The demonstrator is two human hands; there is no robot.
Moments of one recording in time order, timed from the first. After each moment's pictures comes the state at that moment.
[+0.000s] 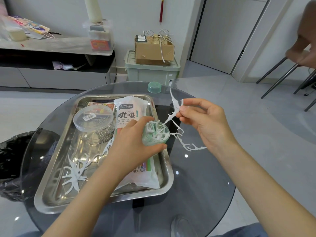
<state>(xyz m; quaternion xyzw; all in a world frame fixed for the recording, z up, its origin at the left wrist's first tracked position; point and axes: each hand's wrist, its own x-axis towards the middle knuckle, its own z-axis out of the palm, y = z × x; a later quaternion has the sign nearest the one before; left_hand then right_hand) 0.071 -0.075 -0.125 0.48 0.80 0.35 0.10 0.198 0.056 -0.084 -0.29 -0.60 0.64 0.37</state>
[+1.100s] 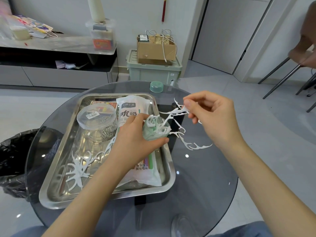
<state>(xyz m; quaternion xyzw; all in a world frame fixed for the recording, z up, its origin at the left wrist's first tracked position) 0.070 -0.073 -0.125 0.44 0.80 0.40 0.10 0.204 0.050 -0.071 -0.25 -0.73 0.49 0.40</state>
